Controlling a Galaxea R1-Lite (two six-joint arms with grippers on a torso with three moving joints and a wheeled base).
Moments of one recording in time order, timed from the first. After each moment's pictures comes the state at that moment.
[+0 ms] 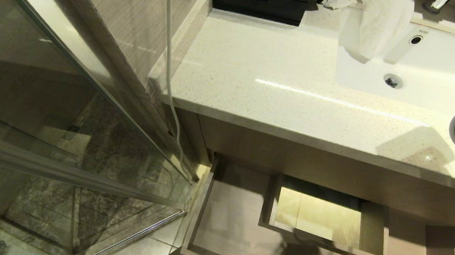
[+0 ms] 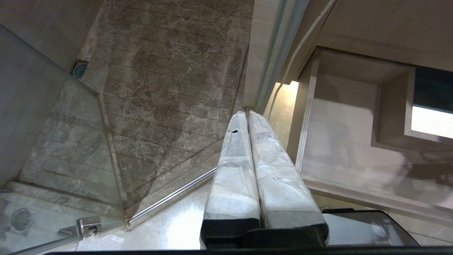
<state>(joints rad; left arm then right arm) 0.00 0.00 0.00 0.00 0.00 0.01 -0.52 0.95 -1.12 0.60 0.61 -0.67</state>
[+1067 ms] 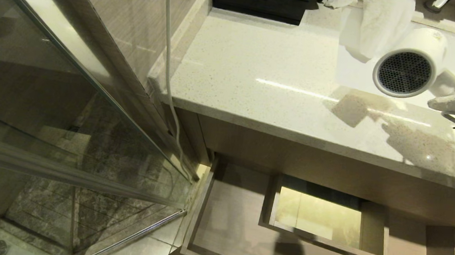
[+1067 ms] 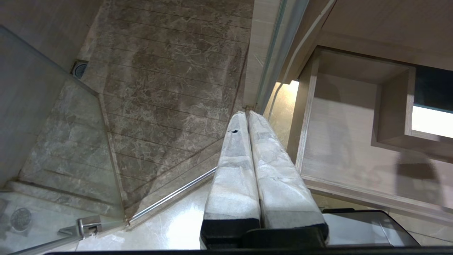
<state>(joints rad) 0.00 0.00 0.00 0.00 0.00 0.01 -0.14 1.50 -1.81 0.90 0.67 -0.76</state>
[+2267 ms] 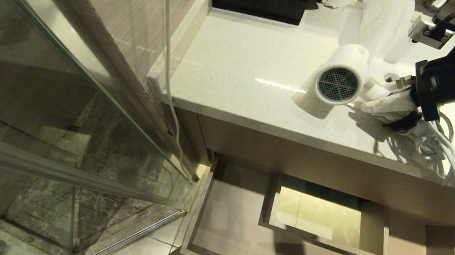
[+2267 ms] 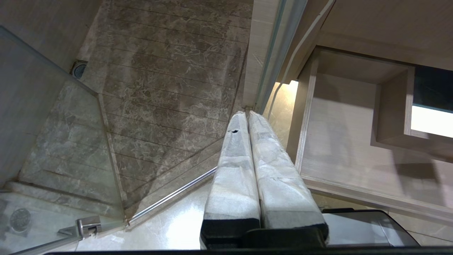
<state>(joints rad) 0.00 0.00 0.00 0.00 0.00 0.01 0.07 1.73 -1.94 0.88 0.65 -0.78</state>
